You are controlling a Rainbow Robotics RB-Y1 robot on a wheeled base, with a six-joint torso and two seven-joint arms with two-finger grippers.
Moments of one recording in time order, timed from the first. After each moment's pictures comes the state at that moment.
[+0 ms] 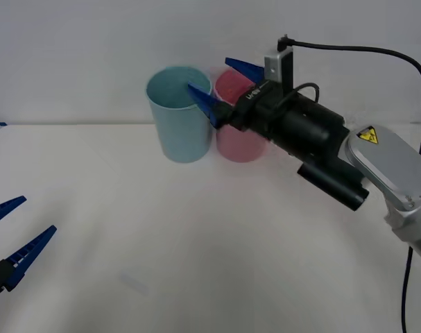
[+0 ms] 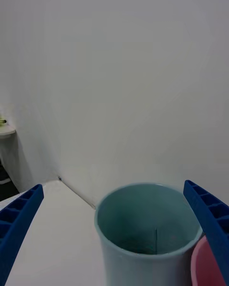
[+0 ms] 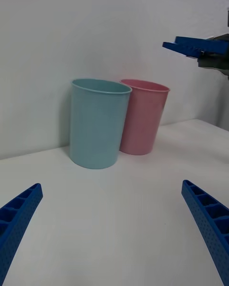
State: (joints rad) right arm -0.49 -0.59 0.45 -1.71 1.07 -0.28 -0.26; left arm 0.35 0.40 0.52 -1.66 -0.96 -1.22 0.00
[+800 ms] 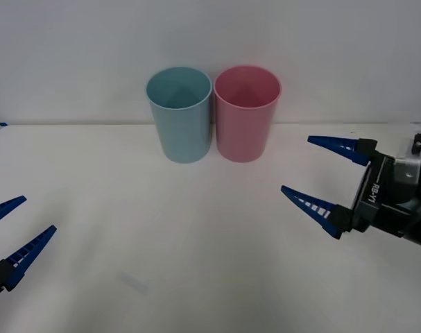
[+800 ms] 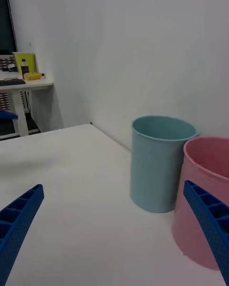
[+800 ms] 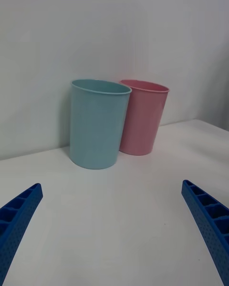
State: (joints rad) right arm 0.18 -0.83 -0.01 -2.02 0.87 -0.77 0.01; left arm 0.35 0.40 0.52 -1.66 -0.96 -1.22 0.00
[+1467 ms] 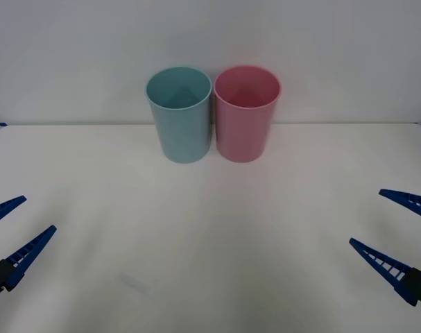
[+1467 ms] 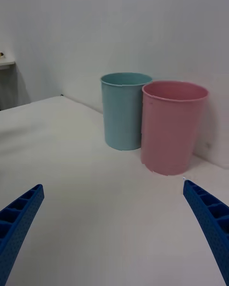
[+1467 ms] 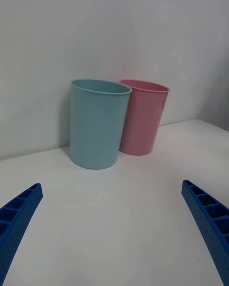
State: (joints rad) right arm 0.59 -0.73 -0.29 -2.02 0.78 -0.92 0.14; left arm 0.35 0.40 0.52 -1.66 -0.96 -1.22 0.00
